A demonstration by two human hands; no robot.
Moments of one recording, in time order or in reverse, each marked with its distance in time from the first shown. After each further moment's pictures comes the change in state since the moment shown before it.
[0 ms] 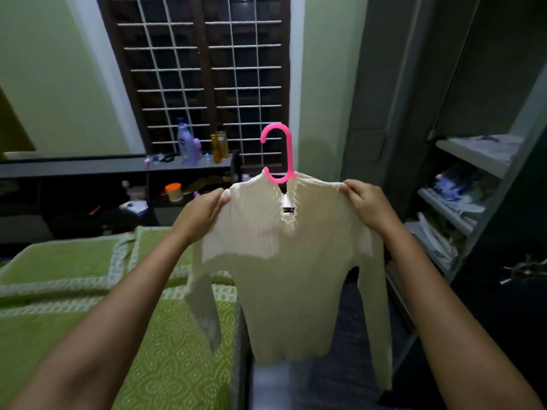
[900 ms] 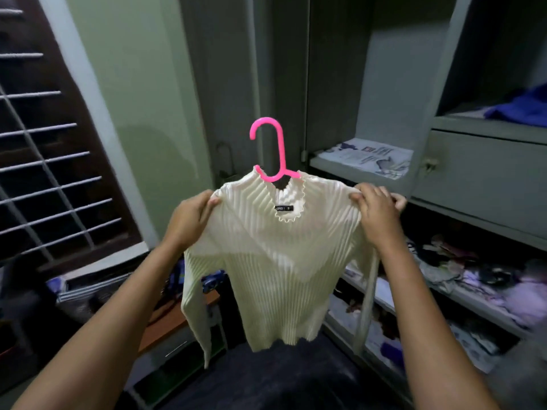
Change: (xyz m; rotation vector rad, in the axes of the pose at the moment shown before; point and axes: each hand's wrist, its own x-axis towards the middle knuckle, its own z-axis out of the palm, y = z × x) left_hand 0.485 0.054 0.302 -0.384 -0.041 0.489; right_hand 0.206 0.273 -0.087 -0.629 0.604 0.438
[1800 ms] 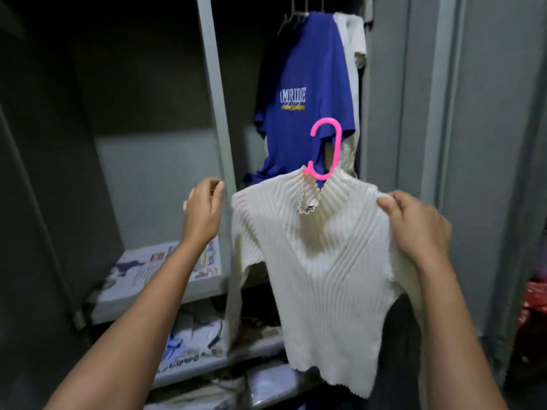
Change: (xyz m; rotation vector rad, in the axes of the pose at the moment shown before) left_hand 0.341 0.217 0.224 -0.913 -0.140 0.567; right_hand 0.042 -0.032 -0.153 -0.789 0.654 0.901
